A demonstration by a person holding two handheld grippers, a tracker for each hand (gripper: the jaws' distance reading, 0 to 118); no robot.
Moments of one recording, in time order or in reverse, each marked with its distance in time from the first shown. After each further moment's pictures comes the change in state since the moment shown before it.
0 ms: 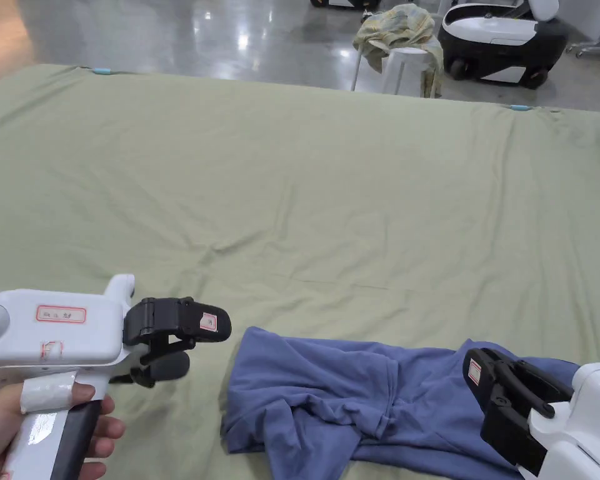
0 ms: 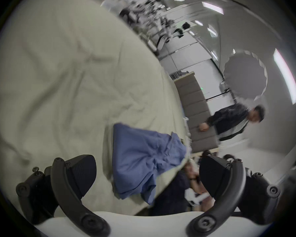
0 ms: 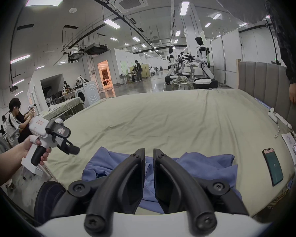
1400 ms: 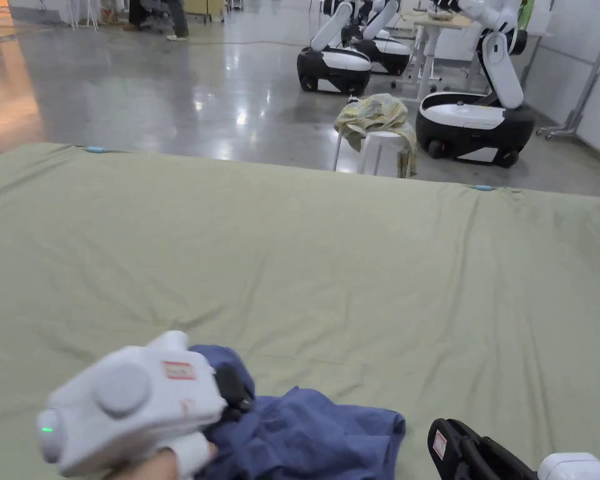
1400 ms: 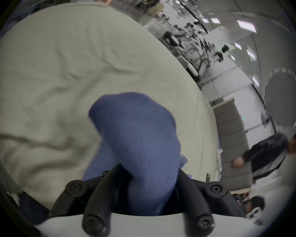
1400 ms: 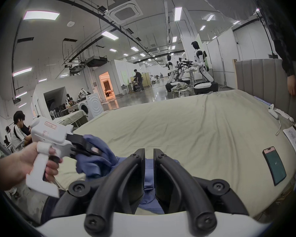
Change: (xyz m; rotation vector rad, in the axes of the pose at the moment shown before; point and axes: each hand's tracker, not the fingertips) left arm 0.167 -0.071 -0.139 0.381 0.550 -0.045; right arm 0.035 0.006 0.031 0.108 0.034 -0.079
